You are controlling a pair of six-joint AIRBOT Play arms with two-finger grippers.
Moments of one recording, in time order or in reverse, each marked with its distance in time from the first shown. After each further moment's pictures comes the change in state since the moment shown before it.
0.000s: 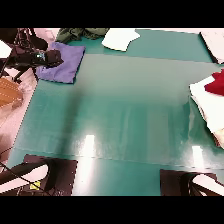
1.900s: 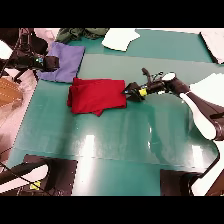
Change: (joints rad) left arm 0.000 0.000 0.000 0.156 -0.070 0.004; right arm 1.213 -0.765 0.015 0.549 -0.351 -0.725
